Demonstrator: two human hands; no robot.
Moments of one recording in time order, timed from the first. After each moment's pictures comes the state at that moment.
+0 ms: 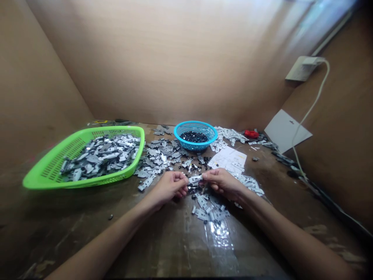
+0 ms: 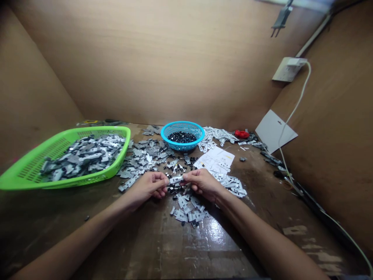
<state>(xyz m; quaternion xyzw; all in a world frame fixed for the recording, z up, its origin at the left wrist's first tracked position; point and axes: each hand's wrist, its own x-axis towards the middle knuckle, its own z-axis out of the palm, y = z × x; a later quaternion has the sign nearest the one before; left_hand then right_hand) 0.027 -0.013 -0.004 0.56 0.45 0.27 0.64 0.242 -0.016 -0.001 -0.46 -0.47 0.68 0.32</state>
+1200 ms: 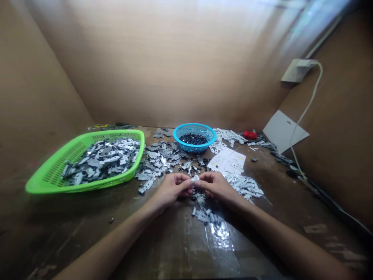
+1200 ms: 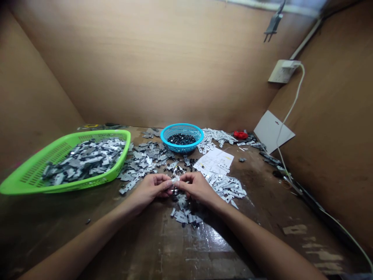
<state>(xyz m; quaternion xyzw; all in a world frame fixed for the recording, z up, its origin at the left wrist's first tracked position) 0.033 -0.019 -0.002 0.55 0.41 0.31 0.66 0.221 -0.028 -0.005 -0.49 -0.61 0.52 0.34</state>
